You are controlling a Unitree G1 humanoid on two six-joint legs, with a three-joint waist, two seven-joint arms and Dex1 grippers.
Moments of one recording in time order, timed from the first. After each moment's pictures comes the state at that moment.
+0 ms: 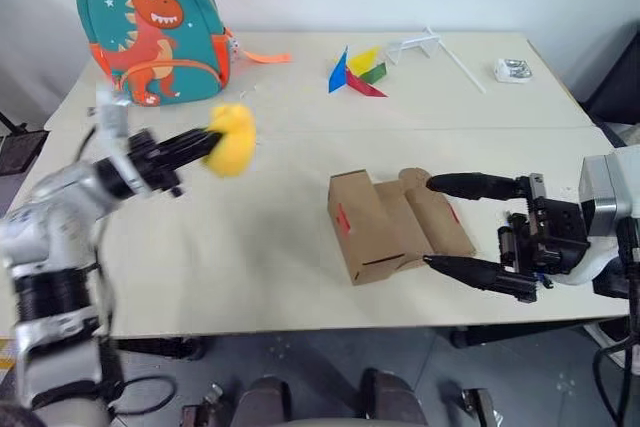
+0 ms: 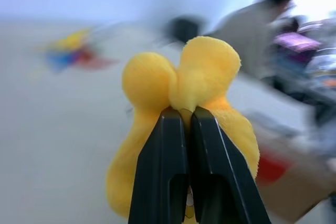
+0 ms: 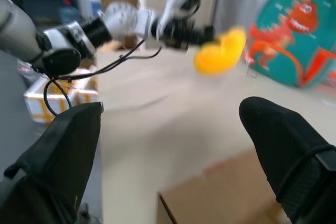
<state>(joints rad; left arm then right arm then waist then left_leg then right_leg) -0.47 0.76 0.44 0.16 -0.58 0.68 -0.95 -0.23 -0.81 -0.31 -0.61 1.04 0.55 1.01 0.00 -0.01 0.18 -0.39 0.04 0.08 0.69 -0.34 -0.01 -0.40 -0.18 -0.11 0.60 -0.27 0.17</state>
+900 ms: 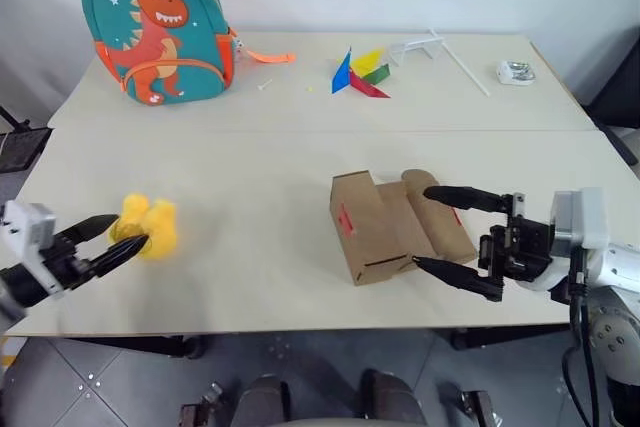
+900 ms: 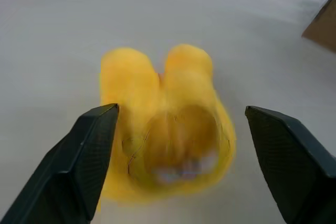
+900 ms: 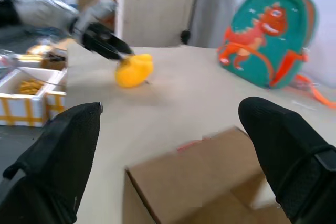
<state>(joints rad) 0.12 0.86 0.70 0.08 -0.54 0.34 -1.02 -0.05 -0.70 -0.32 -0.46 0.75 0.19 1.14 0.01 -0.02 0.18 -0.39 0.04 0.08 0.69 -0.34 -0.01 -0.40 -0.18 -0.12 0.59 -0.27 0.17</state>
